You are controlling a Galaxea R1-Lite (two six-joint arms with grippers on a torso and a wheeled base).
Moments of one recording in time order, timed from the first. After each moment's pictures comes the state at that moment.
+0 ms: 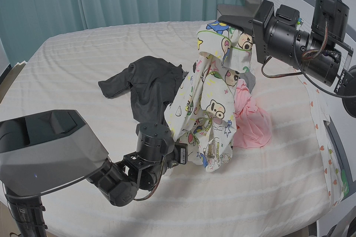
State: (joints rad) left arm -0.71 2.19 -0.85 -1.00 0.35 -0.23; right arm 0.60 1.66 -1.23 -0.56 0.20 0.85
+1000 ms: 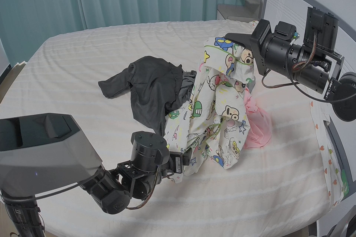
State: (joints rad) left arm -0.73 2.15 -0.73 -1.01 0.34 -0.33; right arm 0.54 1.70 -1.18 -0.58 0.16 0.85
